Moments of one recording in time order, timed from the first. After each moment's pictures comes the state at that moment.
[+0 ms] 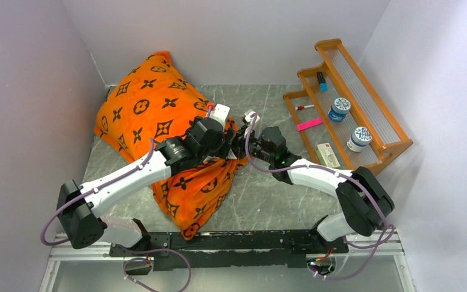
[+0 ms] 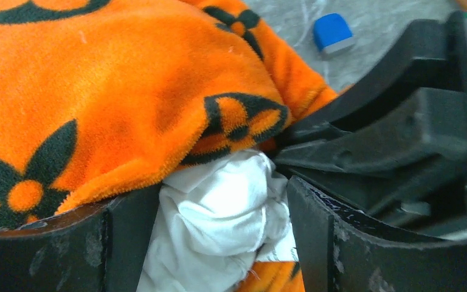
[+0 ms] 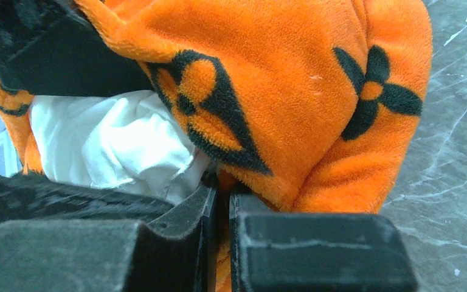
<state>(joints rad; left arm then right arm) -0.88 1.35 1.21 -0.48 -0.41 -0.29 0.69 1.45 0.73 0.57 -0.32 0.30</state>
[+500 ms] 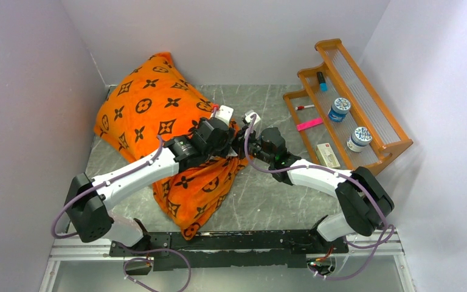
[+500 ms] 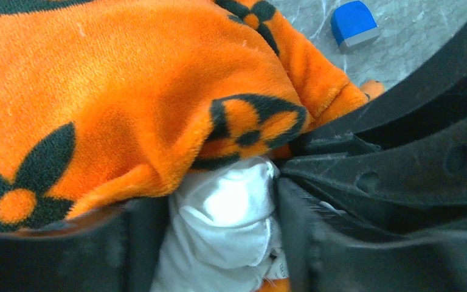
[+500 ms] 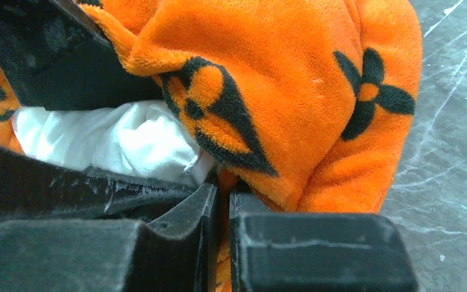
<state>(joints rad) -0.88 1.43 1.22 -0.47 -0.46 -0.27 0.70 1.45 0.73 0.57 -0.28 0.29</state>
